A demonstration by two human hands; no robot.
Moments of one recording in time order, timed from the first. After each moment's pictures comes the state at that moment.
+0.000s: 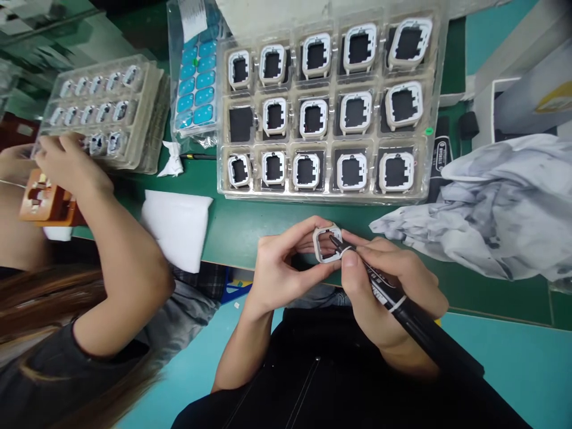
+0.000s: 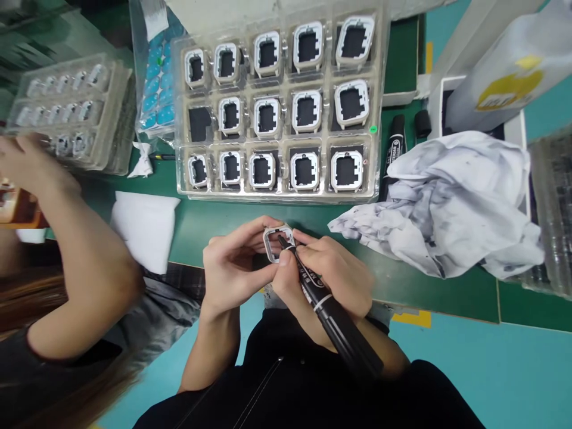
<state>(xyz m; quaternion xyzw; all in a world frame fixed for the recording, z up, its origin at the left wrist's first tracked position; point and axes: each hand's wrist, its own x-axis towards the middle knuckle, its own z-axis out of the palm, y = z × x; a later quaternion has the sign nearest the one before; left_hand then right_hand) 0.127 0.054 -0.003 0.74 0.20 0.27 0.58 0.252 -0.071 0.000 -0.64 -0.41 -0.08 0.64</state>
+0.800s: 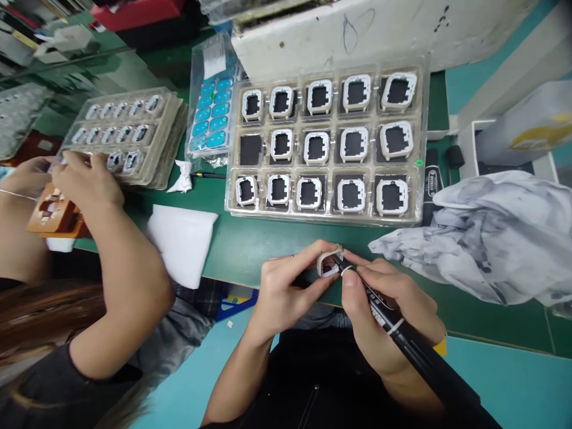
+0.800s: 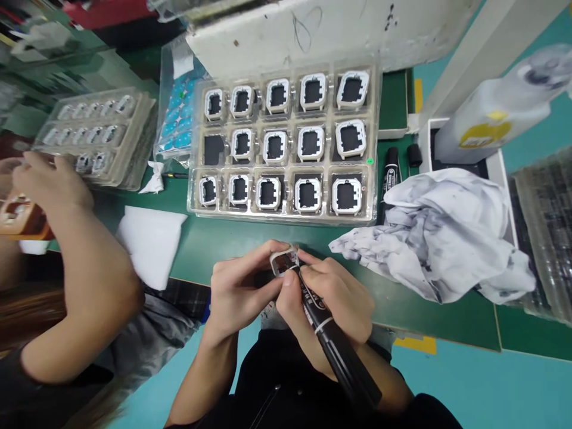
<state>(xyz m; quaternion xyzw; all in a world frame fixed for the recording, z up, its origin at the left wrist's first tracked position) 0.125 0.052 -0.004 0.82 0.20 0.29 0.45 0.252 -0.073 0.004 -0.64 -0.42 -0.09 0.64</state>
